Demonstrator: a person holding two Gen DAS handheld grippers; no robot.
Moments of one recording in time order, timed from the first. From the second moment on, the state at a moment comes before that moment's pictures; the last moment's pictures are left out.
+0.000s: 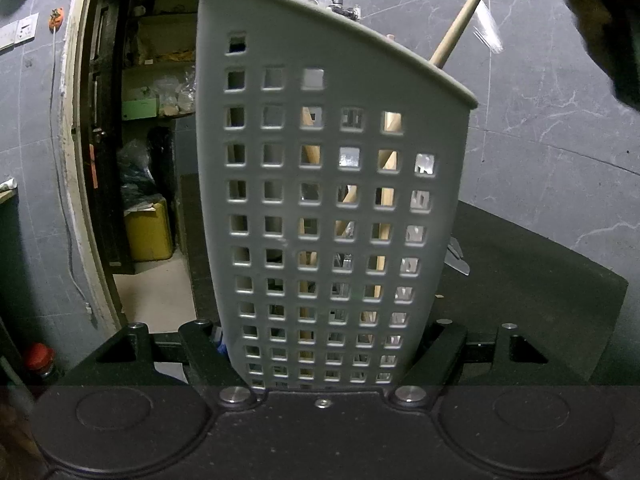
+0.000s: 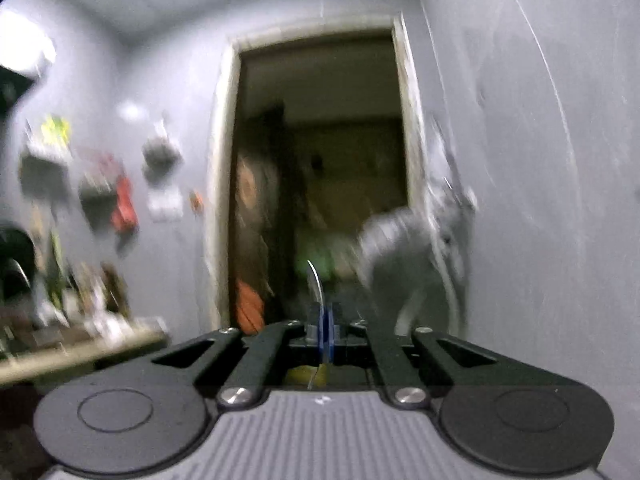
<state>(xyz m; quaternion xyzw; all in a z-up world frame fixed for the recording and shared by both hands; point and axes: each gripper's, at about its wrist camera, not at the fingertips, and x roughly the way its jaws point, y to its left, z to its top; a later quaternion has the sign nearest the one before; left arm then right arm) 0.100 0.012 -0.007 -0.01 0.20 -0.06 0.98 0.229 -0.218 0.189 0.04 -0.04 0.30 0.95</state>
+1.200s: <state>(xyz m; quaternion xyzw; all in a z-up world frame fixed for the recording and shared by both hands) 0.100 0.013 -0.006 -0.01 0.20 -0.06 0.98 0.245 -0.183 0.090 0.16 -0.10 0.43 0.89</state>
